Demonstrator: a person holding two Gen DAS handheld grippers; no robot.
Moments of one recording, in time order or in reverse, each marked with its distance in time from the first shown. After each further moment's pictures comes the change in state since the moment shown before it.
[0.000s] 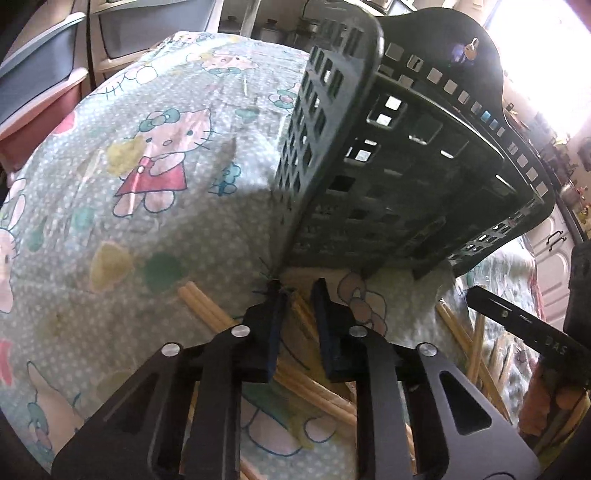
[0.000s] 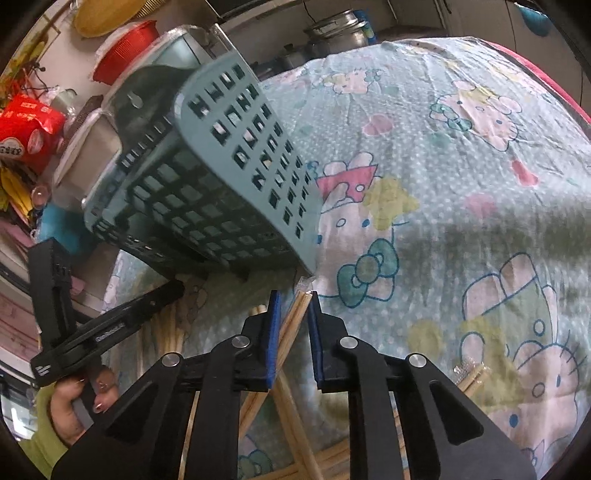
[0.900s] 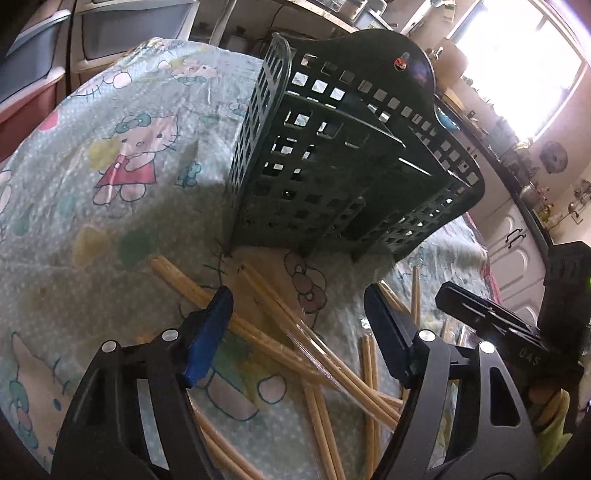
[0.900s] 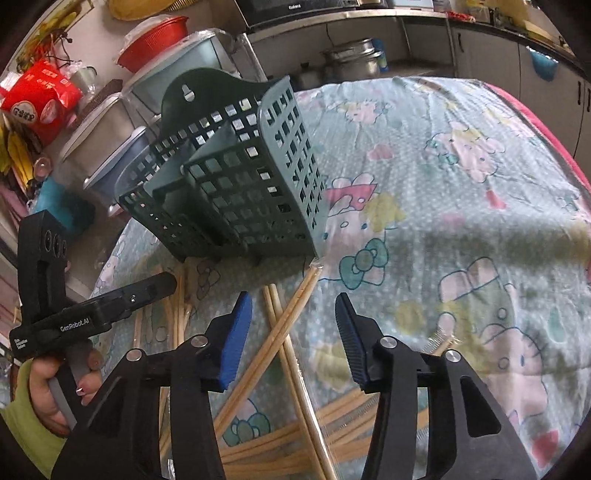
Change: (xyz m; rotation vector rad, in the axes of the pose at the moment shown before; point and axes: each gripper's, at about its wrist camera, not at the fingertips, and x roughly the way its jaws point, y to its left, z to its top) left arm -0.026 -0.011 -0.016 0.014 -0.028 -0.168; right arm -0.032 0.029 -0.028 -0.124 -0.053 -0.072
